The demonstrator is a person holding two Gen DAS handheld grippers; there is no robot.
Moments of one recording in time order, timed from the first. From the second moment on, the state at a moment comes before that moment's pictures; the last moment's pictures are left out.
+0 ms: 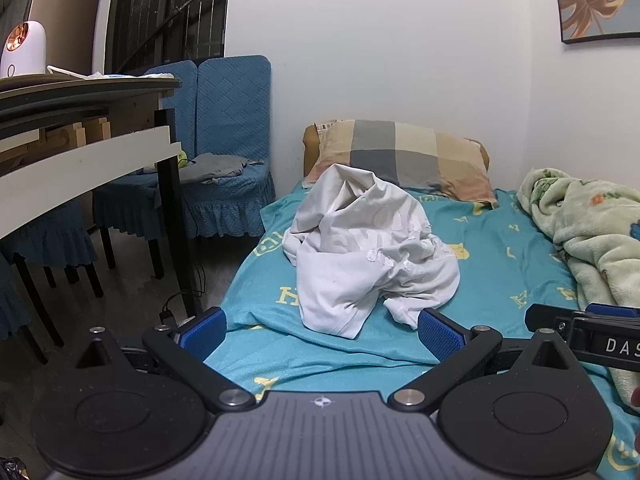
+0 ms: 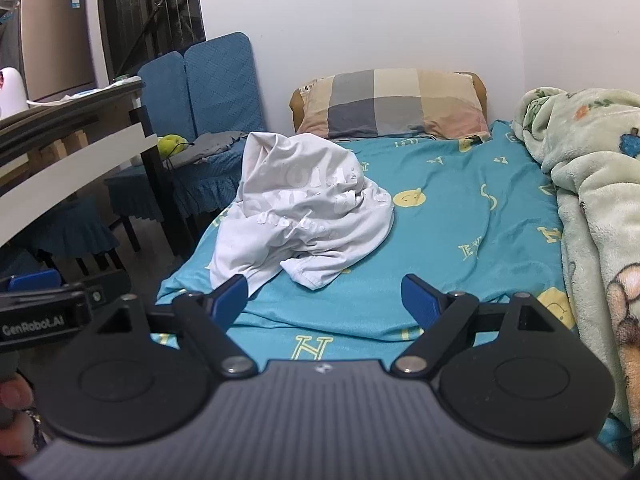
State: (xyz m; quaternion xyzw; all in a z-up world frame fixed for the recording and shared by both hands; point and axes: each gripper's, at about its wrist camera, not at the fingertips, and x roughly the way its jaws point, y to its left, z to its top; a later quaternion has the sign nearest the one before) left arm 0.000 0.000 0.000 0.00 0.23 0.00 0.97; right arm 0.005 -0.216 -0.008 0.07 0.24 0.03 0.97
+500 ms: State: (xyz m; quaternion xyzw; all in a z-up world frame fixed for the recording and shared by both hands) left arm 0.001 -0.001 -0.006 0.01 0.23 0.00 0.97; right arm 0.004 -0.214 -0.005 0.06 0.22 0.03 0.97
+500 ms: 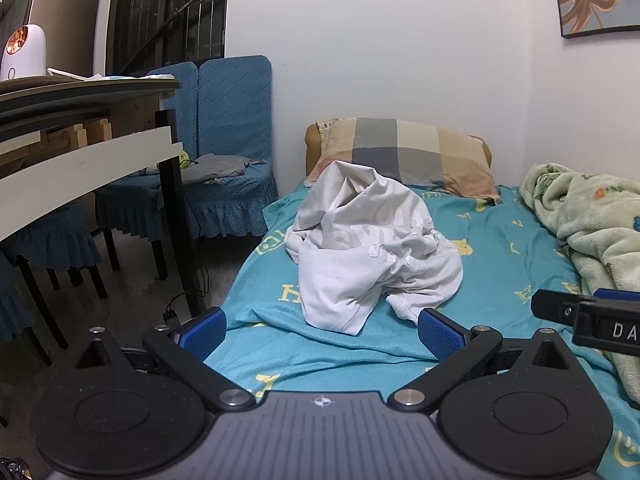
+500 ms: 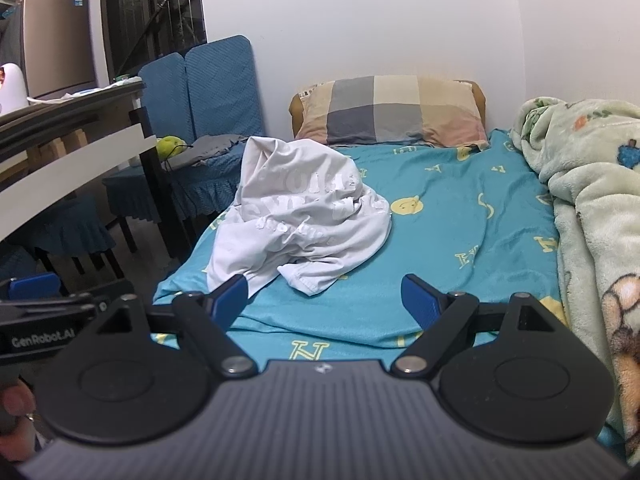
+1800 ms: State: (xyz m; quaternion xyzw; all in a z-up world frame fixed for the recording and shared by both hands) left arm 0.069 -0.032 -0.056 0.06 0.30 0.01 0.95; right arm 0.006 -0.228 -0.004 0.08 0.24 0.01 0.97
